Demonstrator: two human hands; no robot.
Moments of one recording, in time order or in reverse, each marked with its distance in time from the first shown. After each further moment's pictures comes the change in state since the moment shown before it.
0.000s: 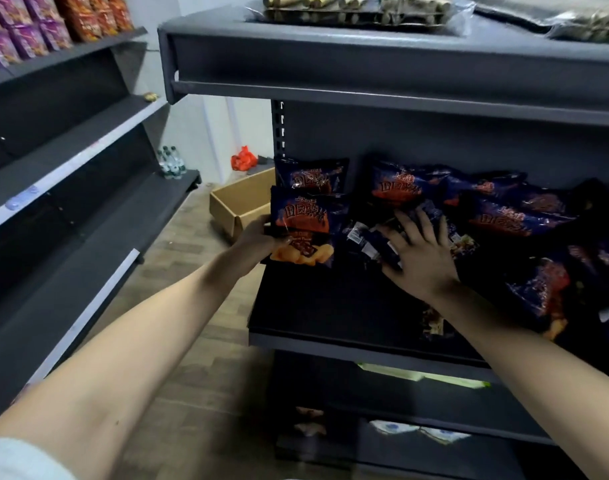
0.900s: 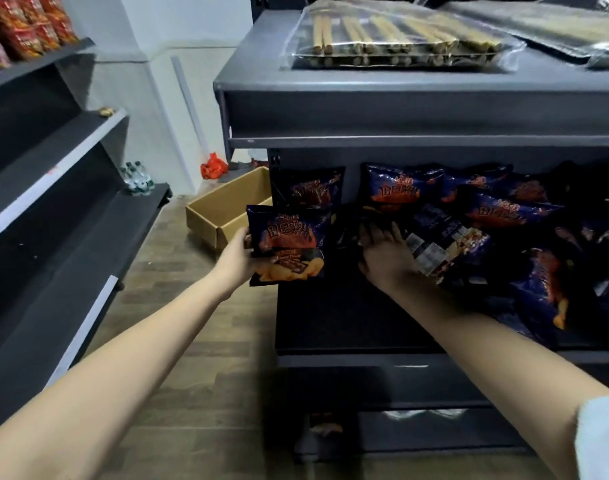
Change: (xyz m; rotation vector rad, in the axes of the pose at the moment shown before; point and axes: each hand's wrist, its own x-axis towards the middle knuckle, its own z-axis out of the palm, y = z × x) left_hand 0.010 -0.009 -0.050 0.136 -0.103 0.120; right_hand 0.036 -0.070 -0.008 0.005 -0.204 0.115
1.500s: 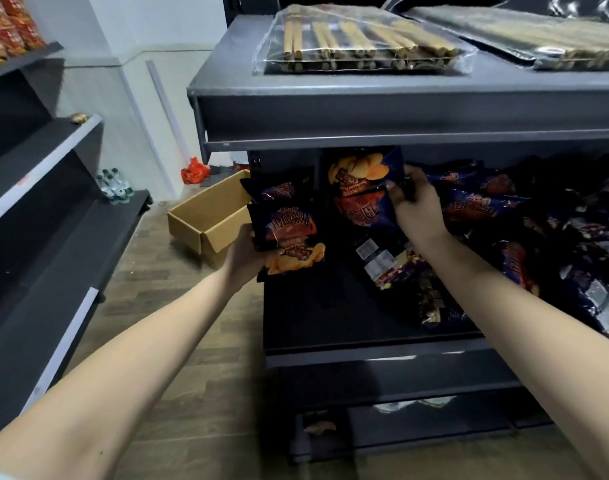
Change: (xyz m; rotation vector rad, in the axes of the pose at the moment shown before) left_hand 0.018 0.006 0.028 0.124 0.048 -0.030; right_hand -0.007 0.042 -0.079 1.181 0.468 0.348
